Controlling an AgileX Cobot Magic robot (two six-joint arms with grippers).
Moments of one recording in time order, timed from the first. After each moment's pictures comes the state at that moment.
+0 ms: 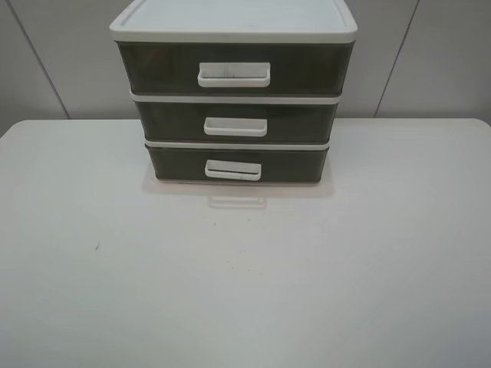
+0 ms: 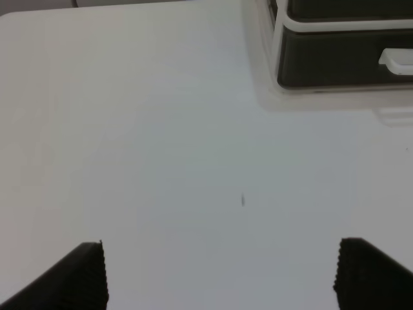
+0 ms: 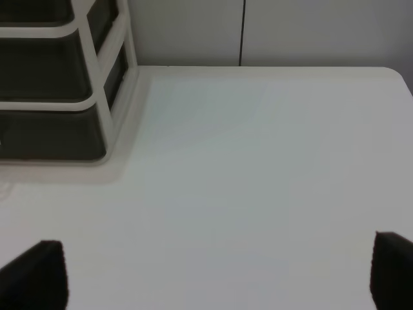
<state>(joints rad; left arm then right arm) 0.04 0.00 -0.50 -0.09 1.06 0.11 -0.01 0.00 -0.52 -0.05 1.06 0.02</state>
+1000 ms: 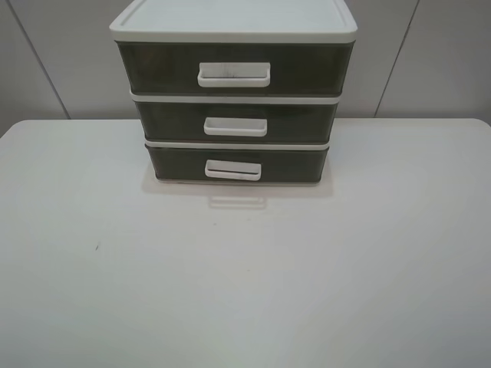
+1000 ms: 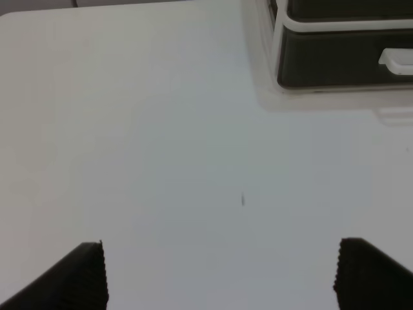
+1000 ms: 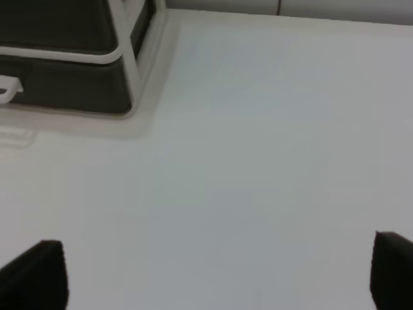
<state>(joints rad) 0.04 0.00 -0.50 -0.09 1.06 0.11 0.14 0.37 -0.62 -0.08 1.01 0.02</state>
